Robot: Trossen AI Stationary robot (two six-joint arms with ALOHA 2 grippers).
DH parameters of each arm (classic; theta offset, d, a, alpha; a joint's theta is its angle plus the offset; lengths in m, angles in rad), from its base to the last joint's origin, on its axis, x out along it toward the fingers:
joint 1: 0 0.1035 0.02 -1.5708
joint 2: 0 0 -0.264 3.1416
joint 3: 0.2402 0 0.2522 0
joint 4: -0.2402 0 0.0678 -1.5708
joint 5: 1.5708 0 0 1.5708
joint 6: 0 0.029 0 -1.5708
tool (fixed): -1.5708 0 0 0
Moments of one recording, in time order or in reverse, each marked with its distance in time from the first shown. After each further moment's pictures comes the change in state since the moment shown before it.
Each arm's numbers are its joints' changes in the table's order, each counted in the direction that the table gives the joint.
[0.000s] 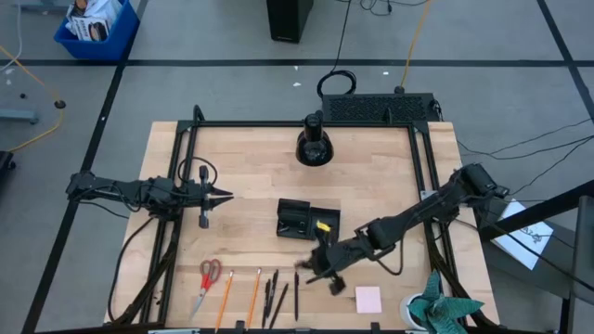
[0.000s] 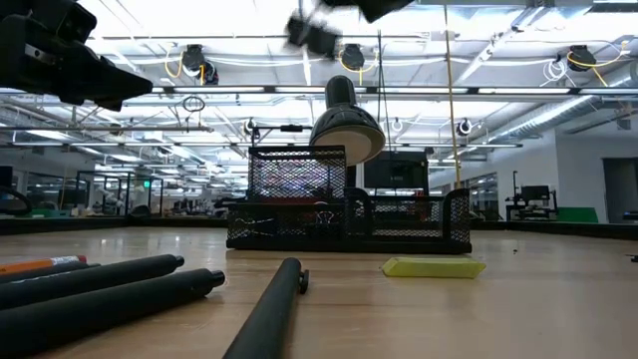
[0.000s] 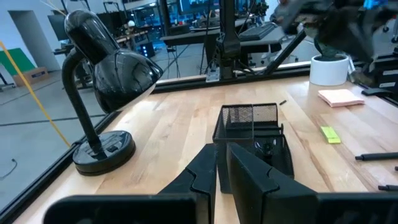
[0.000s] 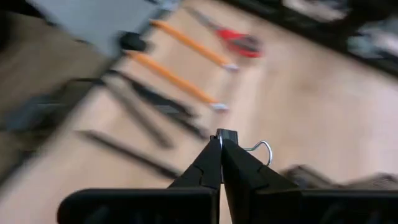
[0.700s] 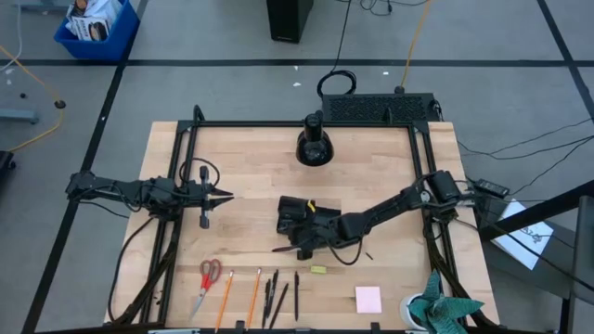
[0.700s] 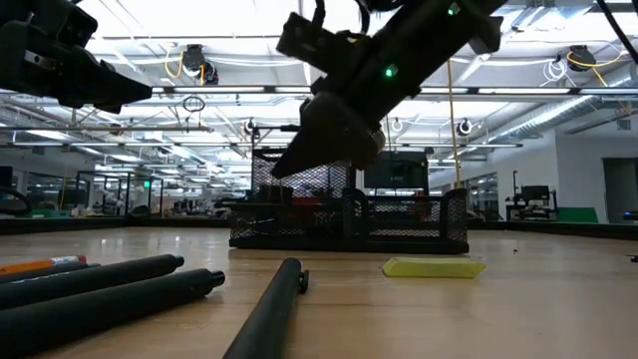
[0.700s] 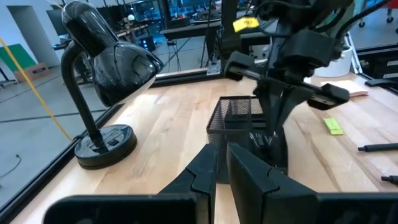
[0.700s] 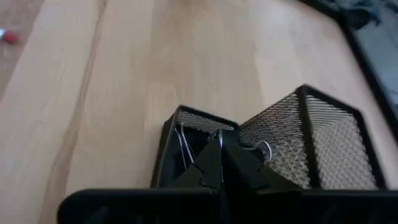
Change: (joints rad) left arm 0.000 0.004 0.000 -0.022 0.005 0.005; right arm -0.158 0.252 0.000 0.127 -0.335 0.043
